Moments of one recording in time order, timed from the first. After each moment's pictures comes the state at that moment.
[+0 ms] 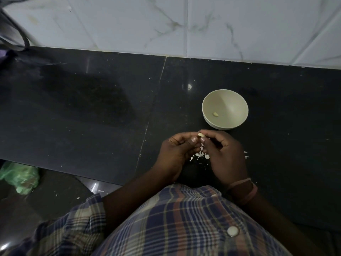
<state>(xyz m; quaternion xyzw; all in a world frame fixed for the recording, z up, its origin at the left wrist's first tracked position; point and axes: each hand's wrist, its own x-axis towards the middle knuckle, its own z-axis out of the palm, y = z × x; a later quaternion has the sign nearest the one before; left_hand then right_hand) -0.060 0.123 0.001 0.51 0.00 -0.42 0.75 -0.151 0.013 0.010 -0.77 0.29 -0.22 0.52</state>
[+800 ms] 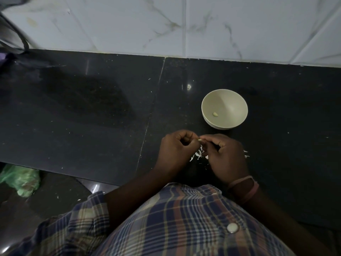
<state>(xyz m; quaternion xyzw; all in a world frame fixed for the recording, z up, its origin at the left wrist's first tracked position) -0.054 0.122 0.017 0.78 -0.20 -0.25 0.54 -0.151 0.009 0.010 -0.83 0.27 -0.19 0.44</state>
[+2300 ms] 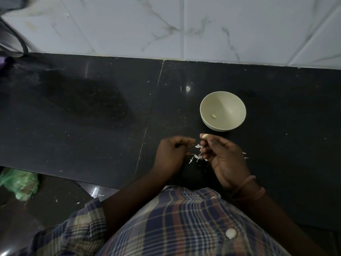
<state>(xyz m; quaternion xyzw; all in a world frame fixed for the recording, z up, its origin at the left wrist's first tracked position) -0.047 0.127 0.000 0.77 -0.10 -0.33 0.54 -0.146 0.012 0.004 -0.40 0.34 -0.17 0.84</state>
